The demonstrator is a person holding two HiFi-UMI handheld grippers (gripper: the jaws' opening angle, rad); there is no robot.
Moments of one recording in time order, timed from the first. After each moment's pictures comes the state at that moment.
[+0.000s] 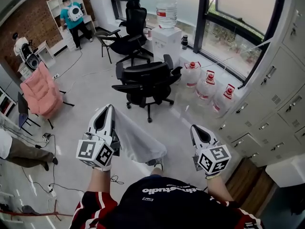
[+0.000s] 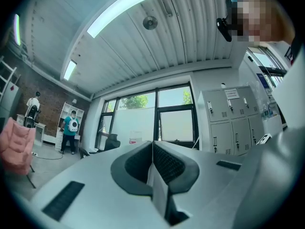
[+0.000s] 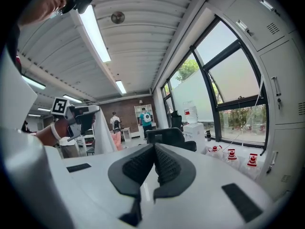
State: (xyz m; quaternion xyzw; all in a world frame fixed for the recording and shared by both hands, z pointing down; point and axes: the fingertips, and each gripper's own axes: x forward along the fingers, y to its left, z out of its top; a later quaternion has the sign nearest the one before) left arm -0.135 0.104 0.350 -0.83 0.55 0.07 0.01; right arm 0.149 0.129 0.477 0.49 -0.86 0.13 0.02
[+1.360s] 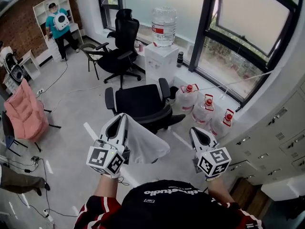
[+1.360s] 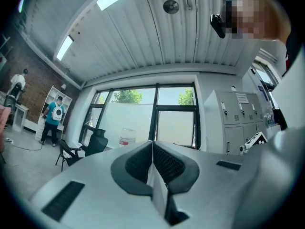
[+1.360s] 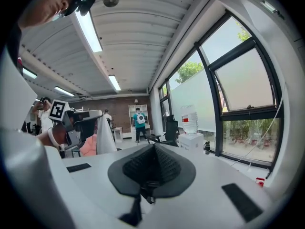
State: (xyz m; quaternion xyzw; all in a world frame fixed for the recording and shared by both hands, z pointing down) left arm -0.147 -0.220 0.349 -0.87 0.49 0.10 -0.03; right arm 0.096 -0.192 0.428 0.52 -0.85 0.09 0.04
